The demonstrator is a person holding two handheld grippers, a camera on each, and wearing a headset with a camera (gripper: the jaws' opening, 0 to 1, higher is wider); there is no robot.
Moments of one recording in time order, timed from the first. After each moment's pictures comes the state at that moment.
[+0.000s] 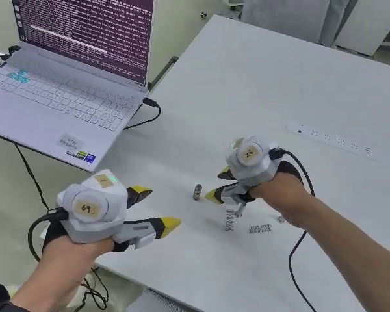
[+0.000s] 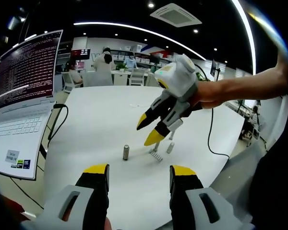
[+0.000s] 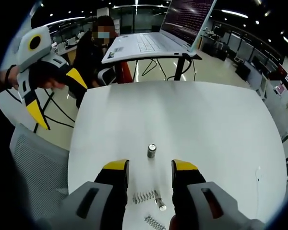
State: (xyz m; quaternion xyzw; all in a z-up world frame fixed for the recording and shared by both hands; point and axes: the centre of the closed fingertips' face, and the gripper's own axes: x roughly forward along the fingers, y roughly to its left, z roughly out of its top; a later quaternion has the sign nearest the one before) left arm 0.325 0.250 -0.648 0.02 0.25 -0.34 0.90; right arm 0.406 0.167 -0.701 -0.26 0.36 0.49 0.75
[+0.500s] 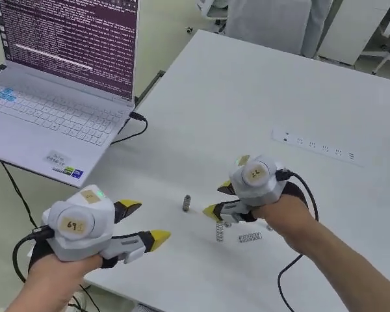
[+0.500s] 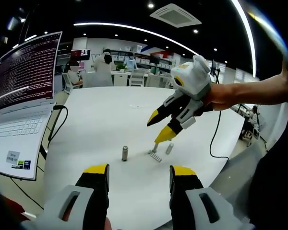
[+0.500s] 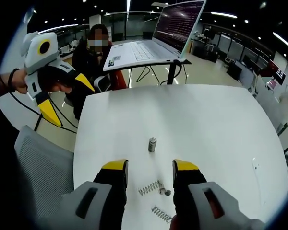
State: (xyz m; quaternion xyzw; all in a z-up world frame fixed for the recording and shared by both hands) left arm 0.323 0.247 -0.644 0.02 0.25 -0.34 0.90; right arm 0.388 0.145 -0.683 -0.23 0.34 0.47 0.78
